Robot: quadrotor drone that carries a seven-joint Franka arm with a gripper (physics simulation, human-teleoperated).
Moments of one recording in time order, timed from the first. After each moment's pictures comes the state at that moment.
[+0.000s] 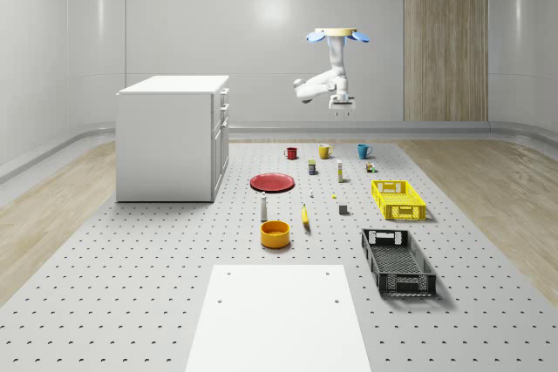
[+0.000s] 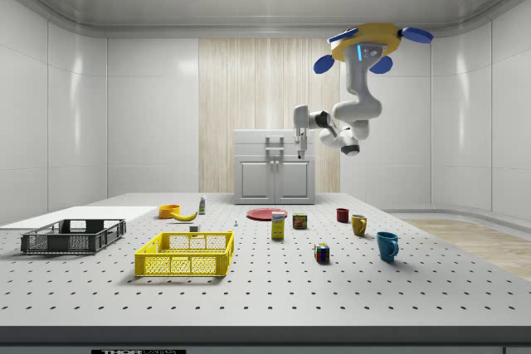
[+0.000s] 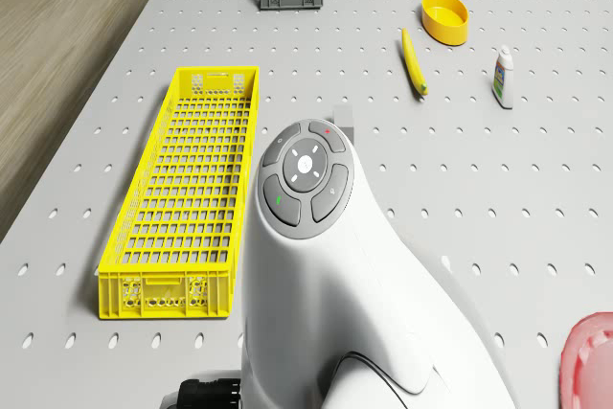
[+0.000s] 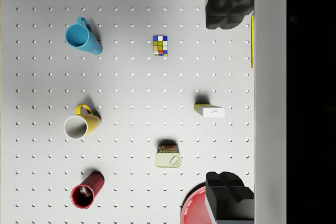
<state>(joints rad) -1.07 -1.16 1.29 -2.89 -1.94 1.24 1.60</state>
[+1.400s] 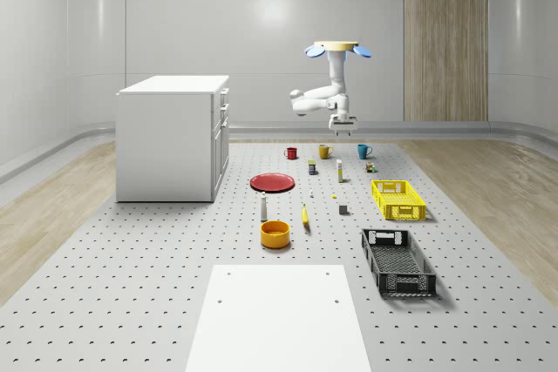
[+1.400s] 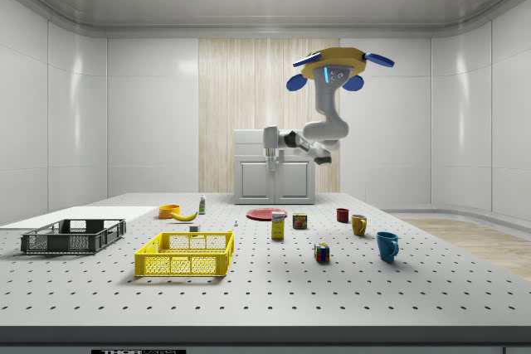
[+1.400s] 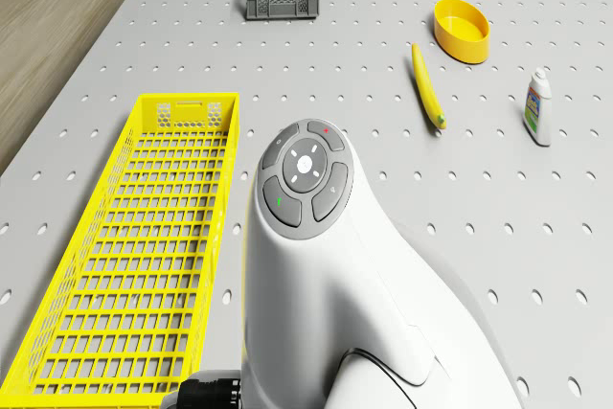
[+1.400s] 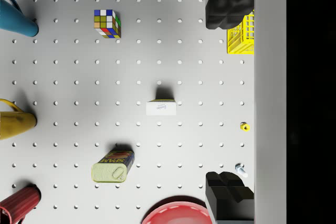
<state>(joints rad) -1.11 -1.28 1.33 -2.88 -1.88 1.36 1.64</state>
